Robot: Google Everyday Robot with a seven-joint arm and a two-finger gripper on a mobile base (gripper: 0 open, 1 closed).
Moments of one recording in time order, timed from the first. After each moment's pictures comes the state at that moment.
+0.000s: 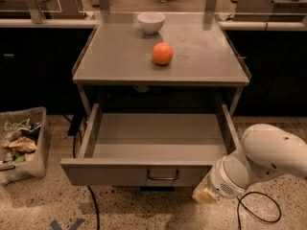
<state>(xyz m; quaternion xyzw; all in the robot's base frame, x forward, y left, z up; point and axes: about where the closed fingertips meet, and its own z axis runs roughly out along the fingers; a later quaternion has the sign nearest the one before) 0.387 -0.143 0.640 -0.49 0.84 0.18 0.13</state>
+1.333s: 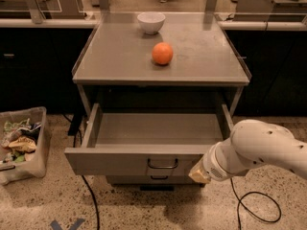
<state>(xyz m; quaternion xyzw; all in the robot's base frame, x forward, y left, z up) 0.454 -0.144 0.635 -0.46 0.86 0.12 0.19</state>
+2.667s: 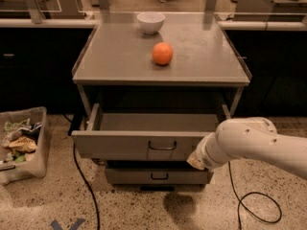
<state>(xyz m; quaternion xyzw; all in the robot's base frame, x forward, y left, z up) 0.509 -0.149 0.625 -0.45 0.87 0.04 0.22</state>
